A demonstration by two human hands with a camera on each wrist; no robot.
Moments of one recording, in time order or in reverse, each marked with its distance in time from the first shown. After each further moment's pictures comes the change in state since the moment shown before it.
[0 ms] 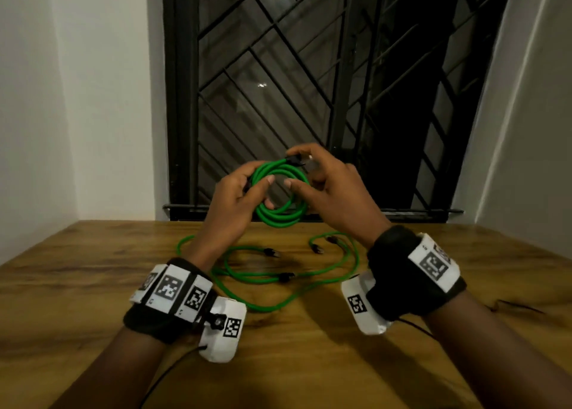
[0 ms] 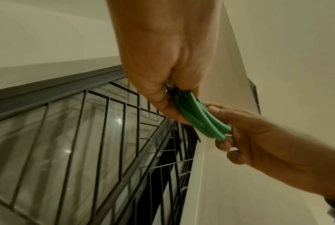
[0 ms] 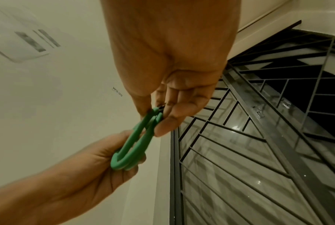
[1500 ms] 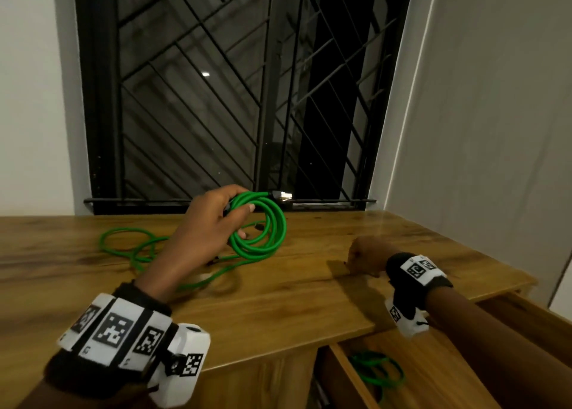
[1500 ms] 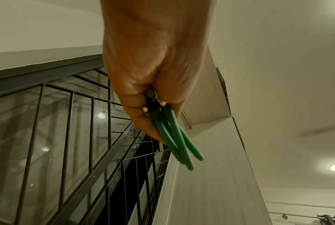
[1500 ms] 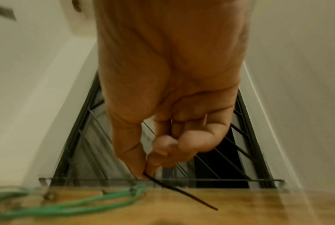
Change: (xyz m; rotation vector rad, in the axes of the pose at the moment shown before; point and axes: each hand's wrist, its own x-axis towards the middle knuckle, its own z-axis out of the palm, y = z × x) left_hand -0.047 0.093 0.070 0.156 -0.196 -0.074; right_hand -0.144 0.153 -0.132 -0.574 -0.731 0.789
